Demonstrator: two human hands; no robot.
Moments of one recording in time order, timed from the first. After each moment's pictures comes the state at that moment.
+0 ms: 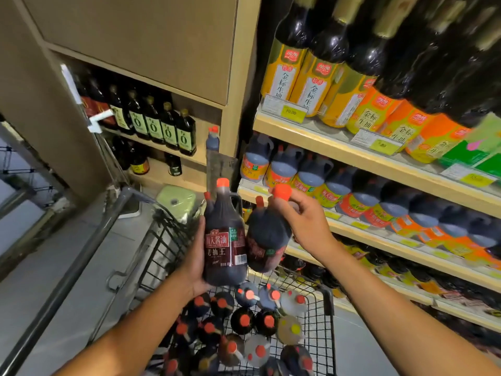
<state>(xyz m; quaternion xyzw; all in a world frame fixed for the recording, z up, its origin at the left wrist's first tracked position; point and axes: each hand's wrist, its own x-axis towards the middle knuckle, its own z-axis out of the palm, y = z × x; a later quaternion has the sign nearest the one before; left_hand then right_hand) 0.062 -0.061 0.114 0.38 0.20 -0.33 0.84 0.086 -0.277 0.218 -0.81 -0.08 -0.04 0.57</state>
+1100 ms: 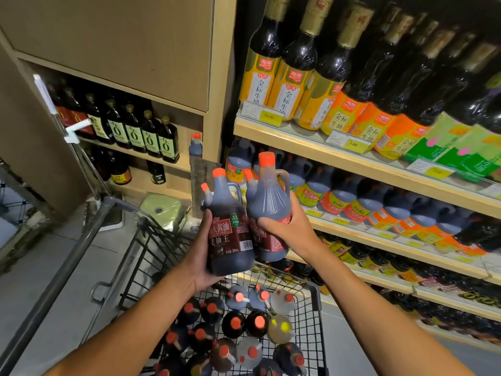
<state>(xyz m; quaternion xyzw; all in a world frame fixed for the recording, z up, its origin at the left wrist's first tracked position) 0.070 -0.088 0.141 0.30 0.13 -0.36 0.87 0.065 -0.291 0.217 -0.80 0.03 0.03 0.60</state>
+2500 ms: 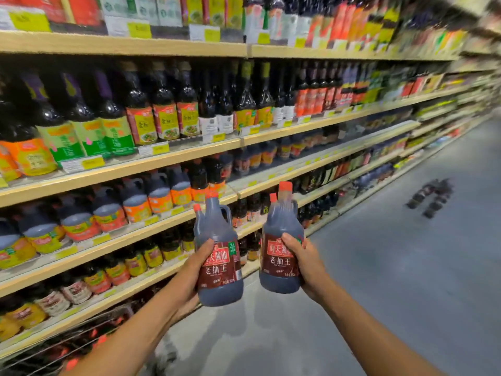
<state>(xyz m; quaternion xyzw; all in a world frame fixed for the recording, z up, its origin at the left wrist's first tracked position) -0.281 -0.515 0.263 0.47 -0.16 -0.55 0.68 -0.458 -0.675 0.251 -0.52 0.35 -0.31 0.71</state>
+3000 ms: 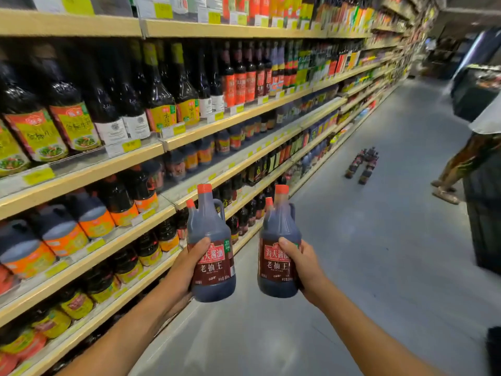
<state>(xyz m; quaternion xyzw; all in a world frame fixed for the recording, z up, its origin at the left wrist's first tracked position) -0.294 -0.686 0.240 0.52 -0.27 -0.56 0.58 -0.526 -0.778 0.236 -0.48 0.45 -0.36 0.66</state>
